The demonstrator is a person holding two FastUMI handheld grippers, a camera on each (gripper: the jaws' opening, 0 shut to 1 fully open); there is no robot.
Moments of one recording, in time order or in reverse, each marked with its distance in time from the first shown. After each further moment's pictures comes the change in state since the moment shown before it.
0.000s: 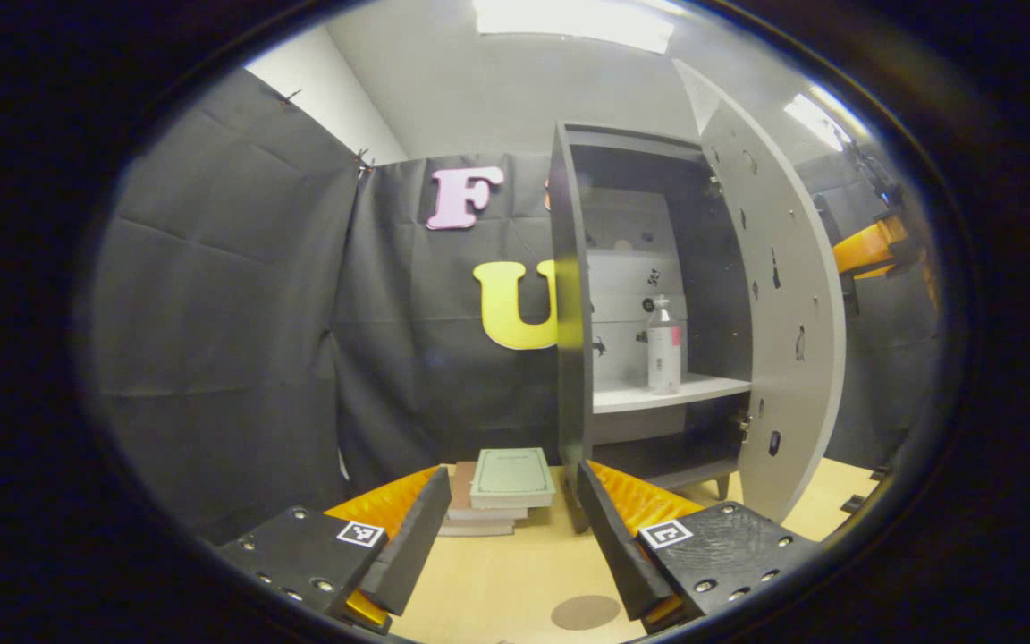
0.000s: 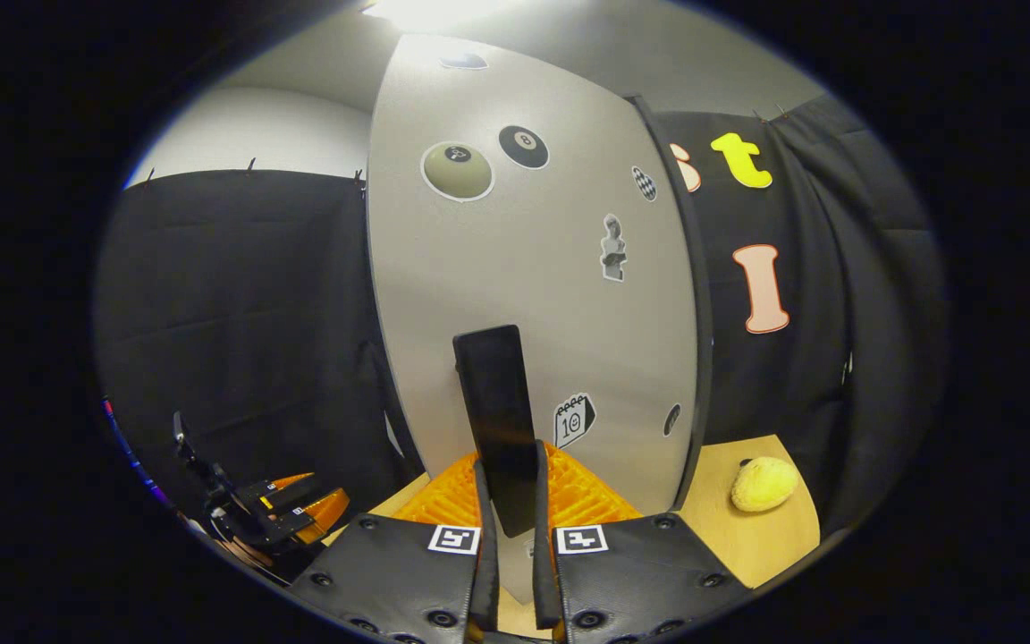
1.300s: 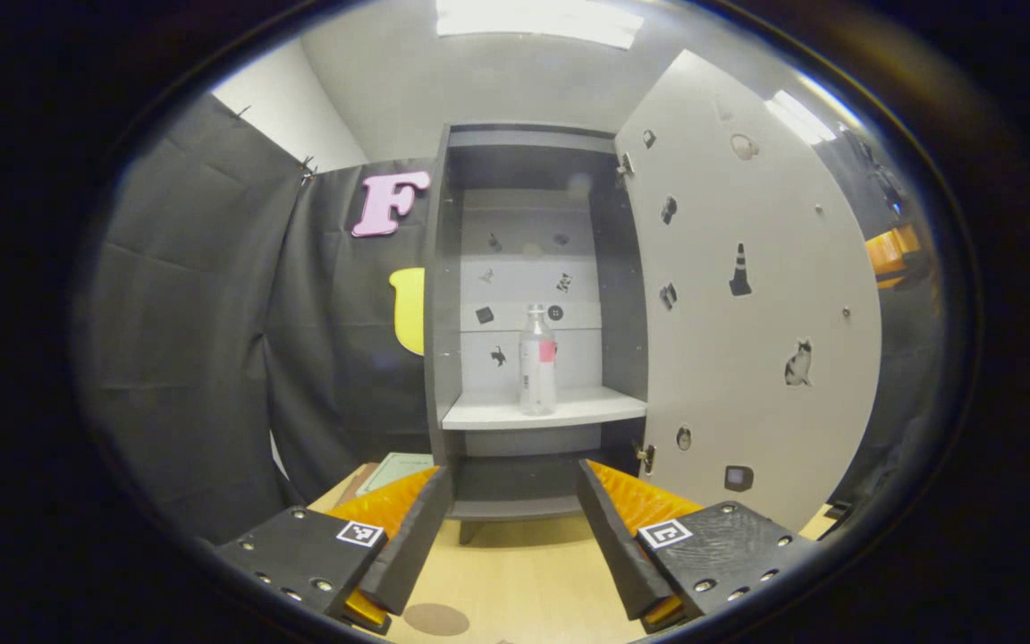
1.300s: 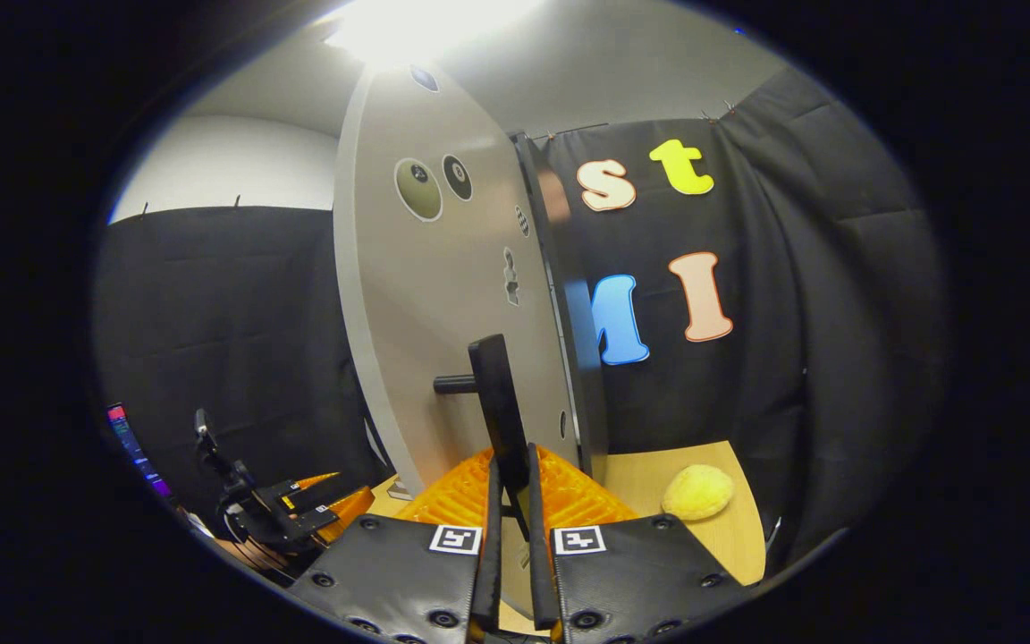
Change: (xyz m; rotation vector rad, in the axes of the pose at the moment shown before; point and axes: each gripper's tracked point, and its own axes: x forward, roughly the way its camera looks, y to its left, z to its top) left arm 0.008 -0.217 0.035 0.007 -0.010 -0.052; right arm -0.033 -0.056 0.012 0.053 -0.063 0.027
